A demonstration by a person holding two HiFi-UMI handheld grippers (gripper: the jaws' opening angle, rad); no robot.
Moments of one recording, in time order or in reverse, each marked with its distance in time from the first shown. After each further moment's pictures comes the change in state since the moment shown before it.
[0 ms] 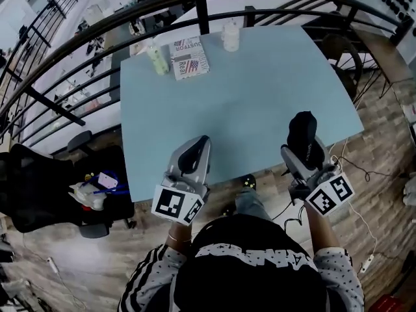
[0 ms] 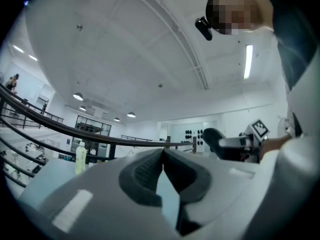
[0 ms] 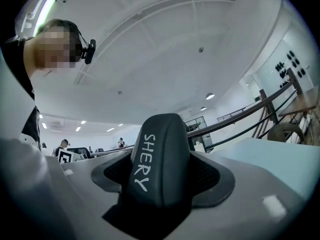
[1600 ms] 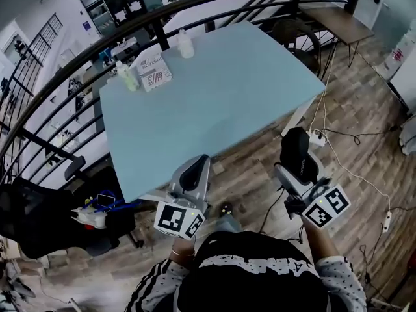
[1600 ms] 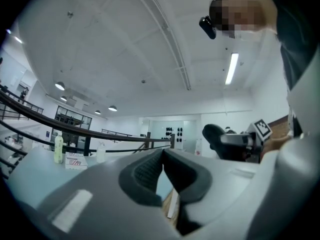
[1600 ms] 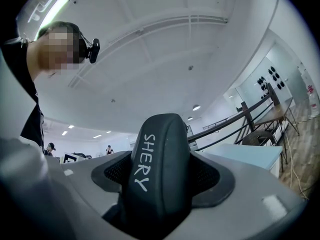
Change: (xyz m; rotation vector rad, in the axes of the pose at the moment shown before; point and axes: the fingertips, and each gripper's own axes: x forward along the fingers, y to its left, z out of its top) left arm -0.103 -0.176 0.003 -0.020 0.052 -0.210; right arm -0.227 0.081 -0.004 0.018 -0.102 -0.158
